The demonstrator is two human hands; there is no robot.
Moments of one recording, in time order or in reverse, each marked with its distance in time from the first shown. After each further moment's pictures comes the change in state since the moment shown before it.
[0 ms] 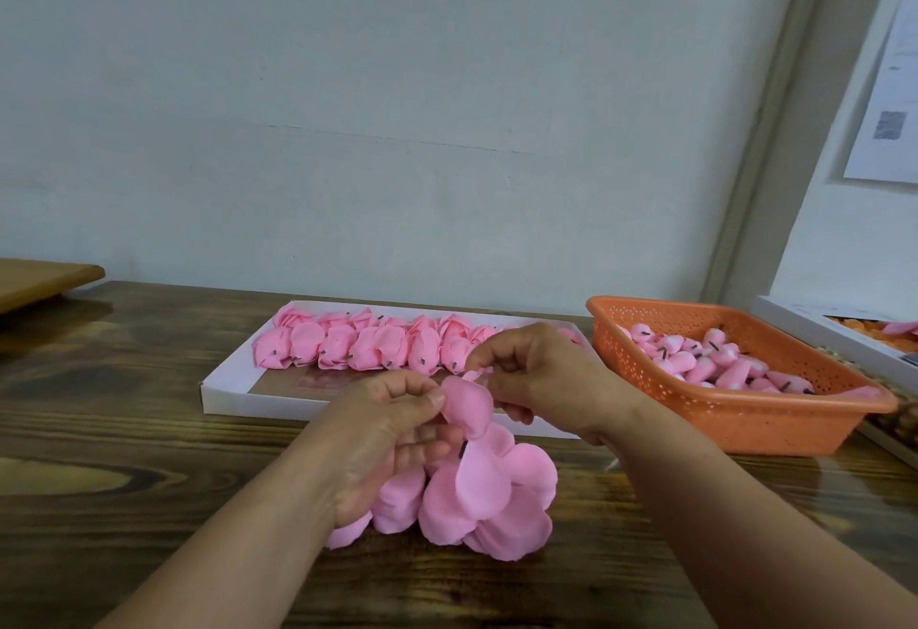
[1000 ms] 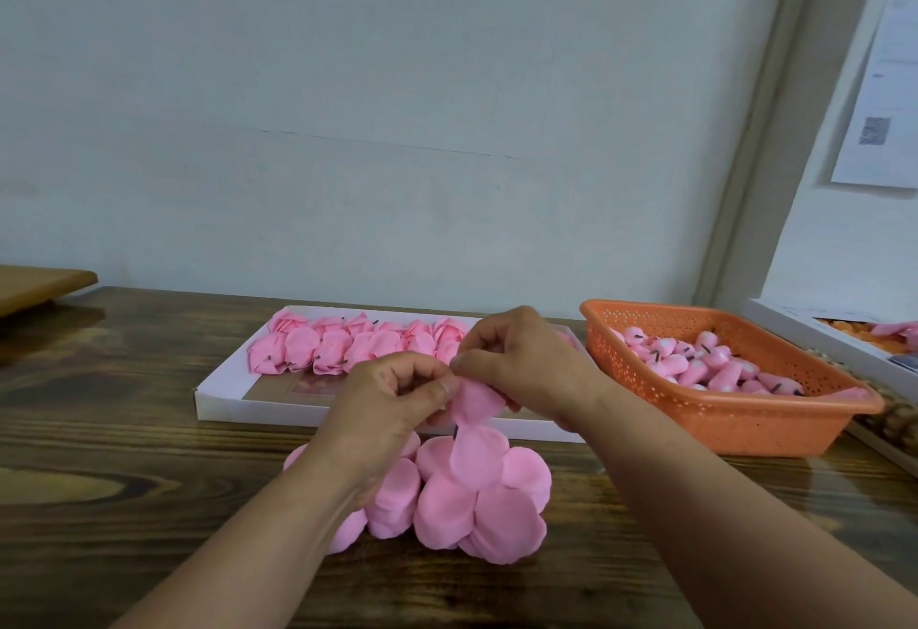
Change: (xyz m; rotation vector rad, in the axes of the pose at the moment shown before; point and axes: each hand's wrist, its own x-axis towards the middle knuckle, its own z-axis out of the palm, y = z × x) left_hand 0.010 0.000 0.011 0.244 0.063 0.373; right_hand 0.008 -0.021 0.006 -0.088 0.172 0.081
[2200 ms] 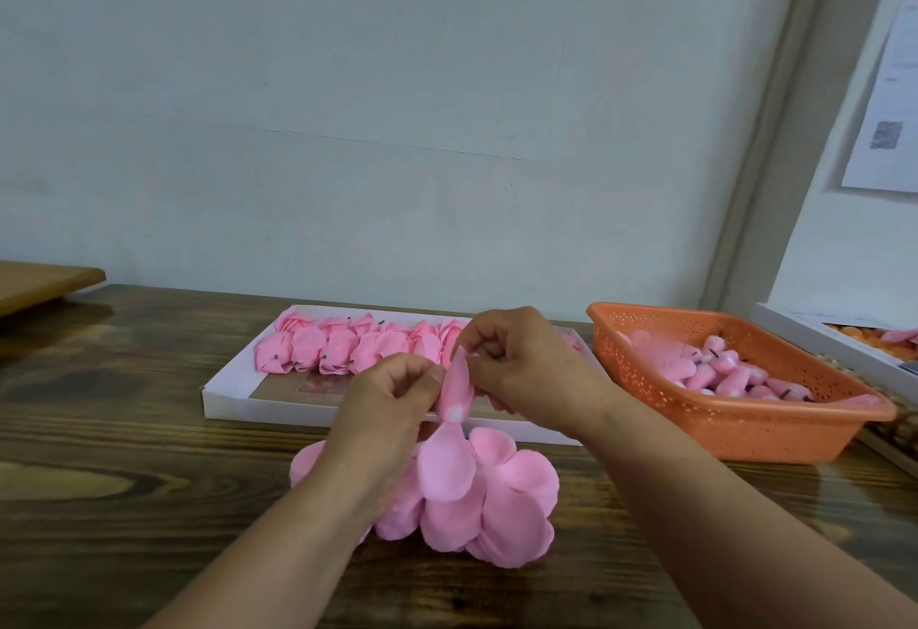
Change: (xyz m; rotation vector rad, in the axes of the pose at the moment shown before) left_hand -0.001 -0.008 0.003 0.007 0.170 -0.111; right_hand -0.003 -0.007 0.004 0.004 -0.054 -0.107
